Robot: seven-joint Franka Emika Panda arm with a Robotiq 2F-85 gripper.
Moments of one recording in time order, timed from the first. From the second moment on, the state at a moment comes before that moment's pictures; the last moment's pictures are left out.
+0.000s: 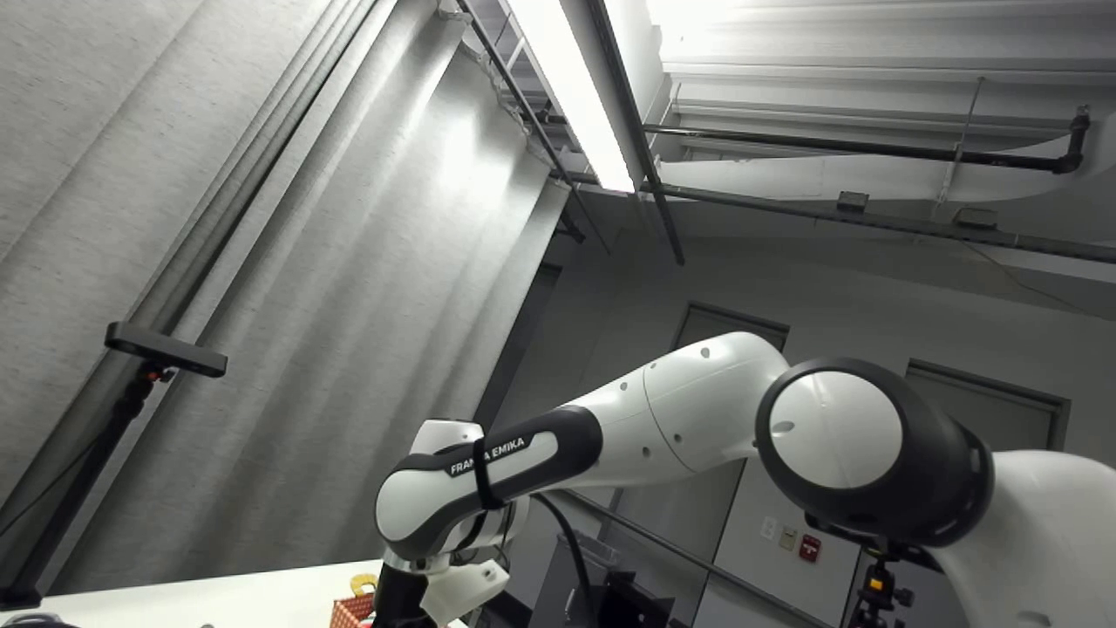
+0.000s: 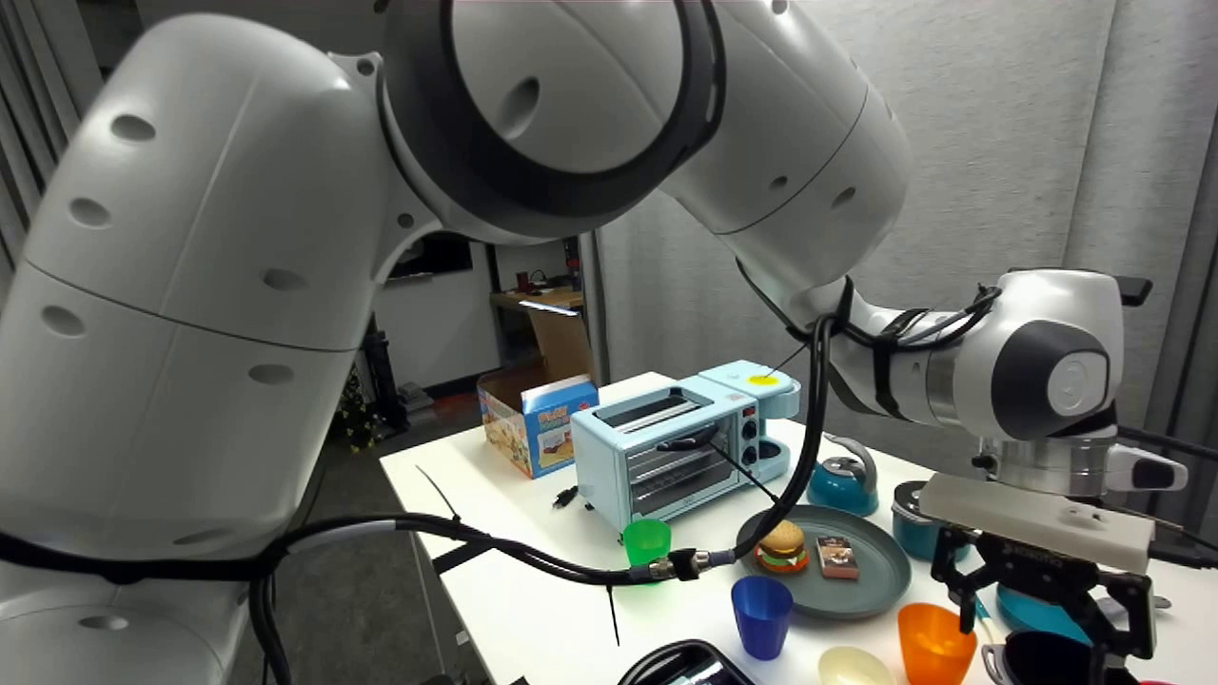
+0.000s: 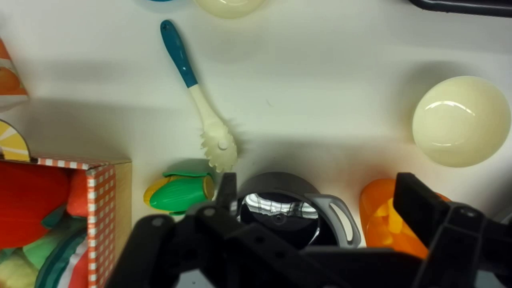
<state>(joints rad) -0.15 0.51 -0.10 -1.76 -0.13 2.18 -0.23</state>
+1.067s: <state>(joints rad) -0.15 0.57 -0.02 -1.76 -0.06 2.26 -0.23</state>
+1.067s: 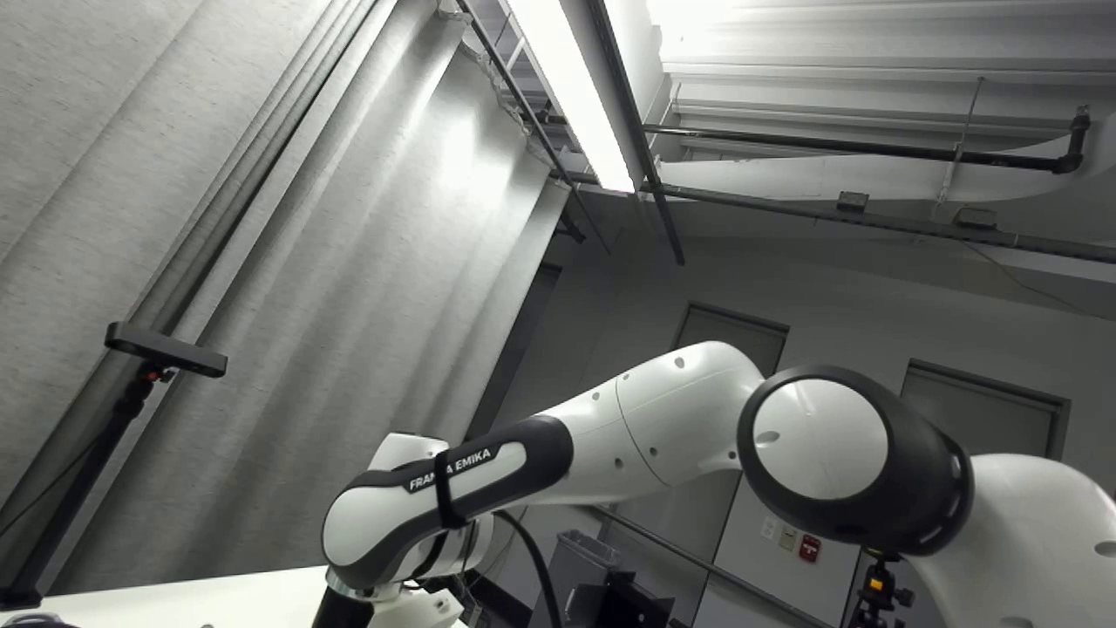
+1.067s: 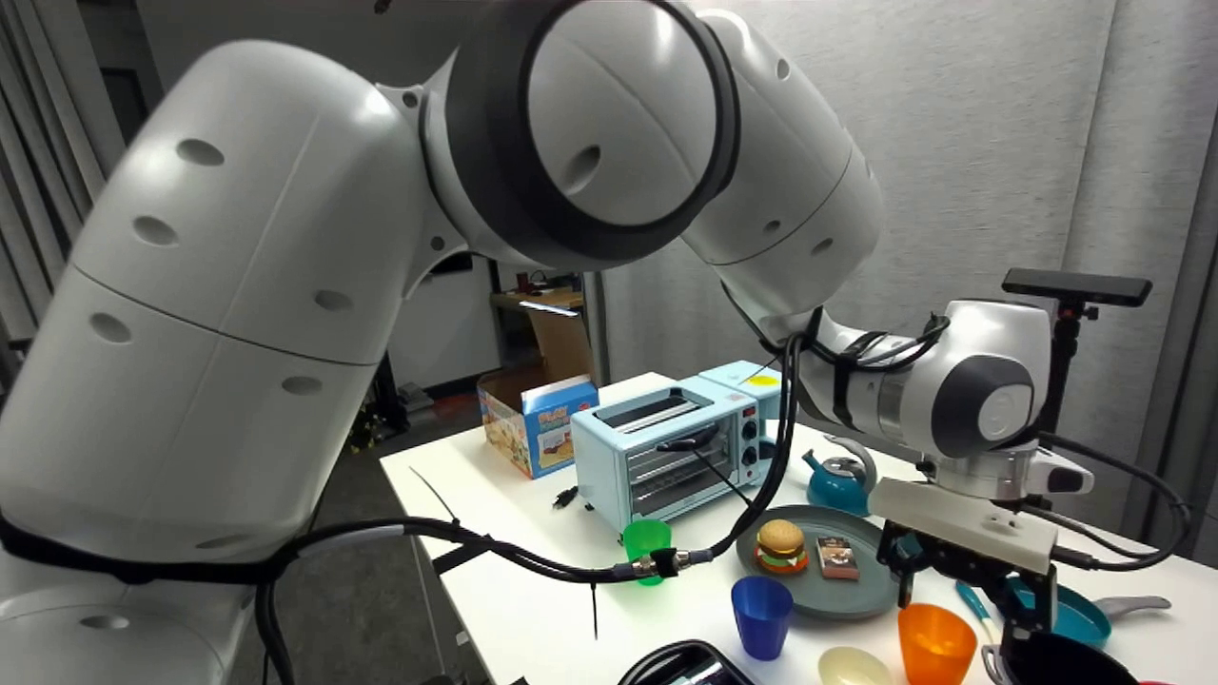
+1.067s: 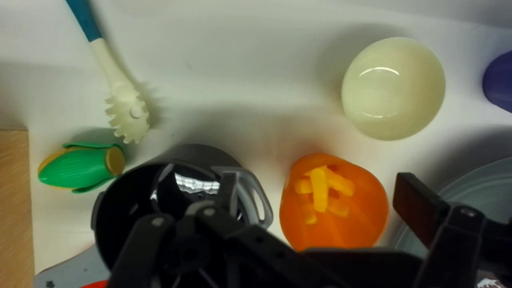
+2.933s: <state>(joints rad) -0.15 0.68 0.01 -1.74 0.09 2.41 -0.15</state>
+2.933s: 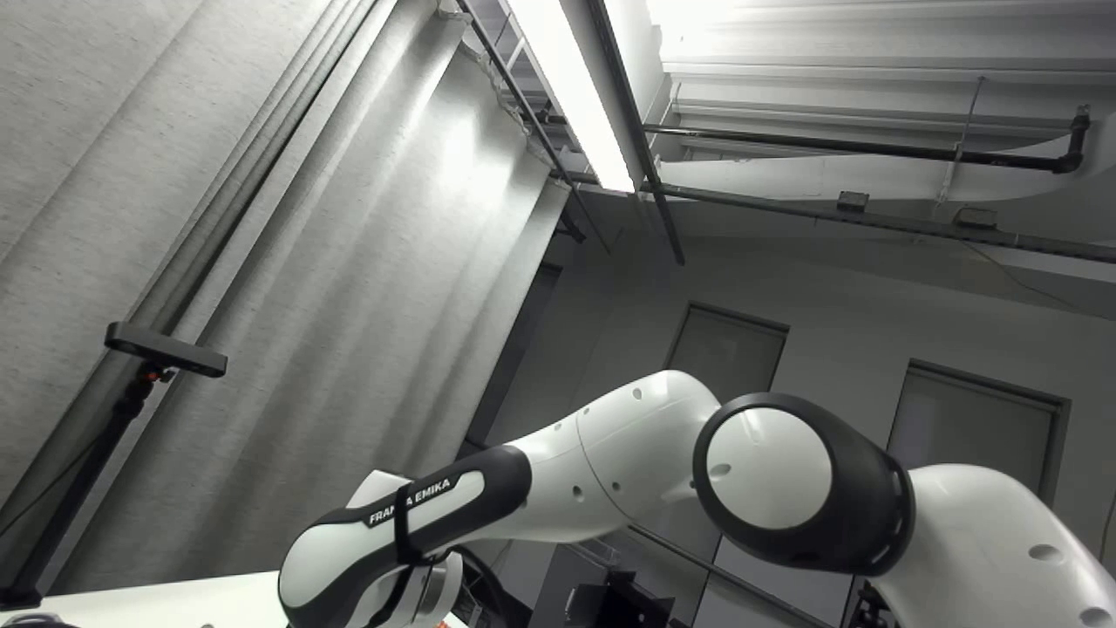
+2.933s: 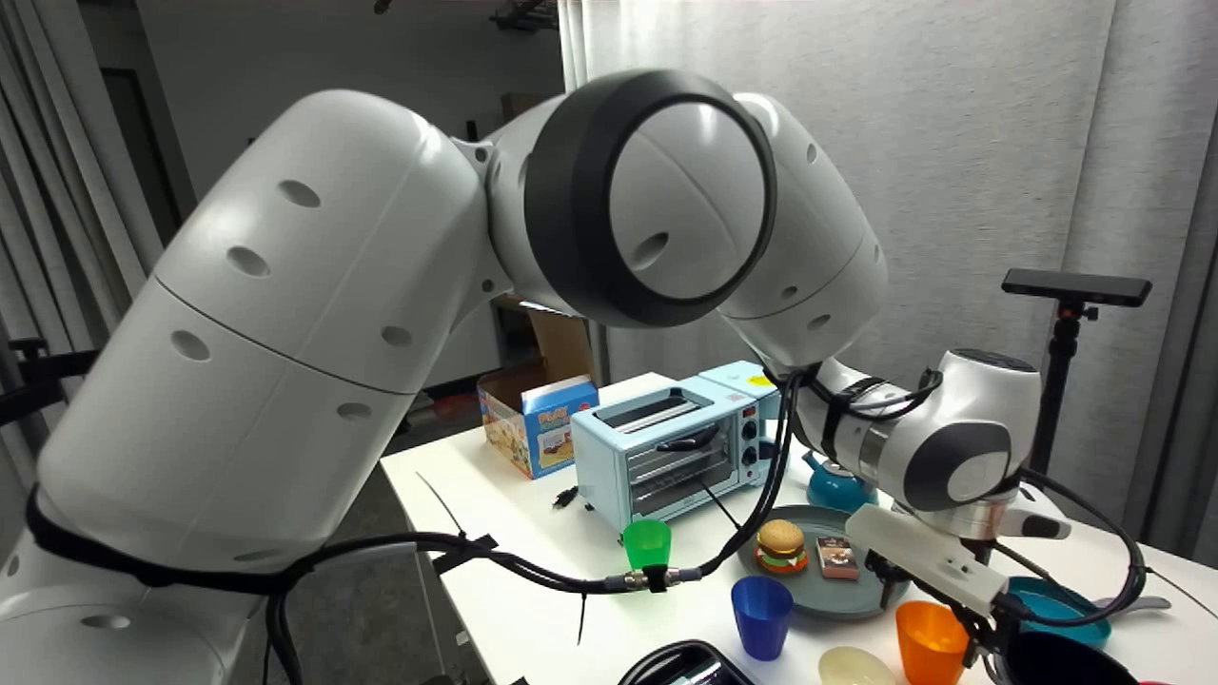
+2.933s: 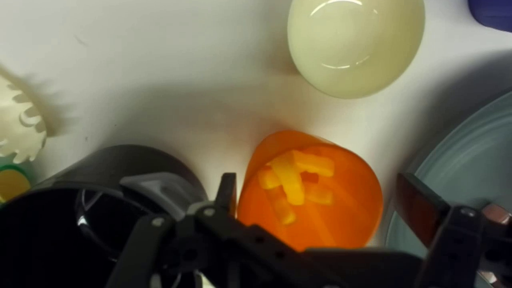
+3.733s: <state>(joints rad) -0.15 0.68 0.00 -1.73 0.09 2.42 -0.15</state>
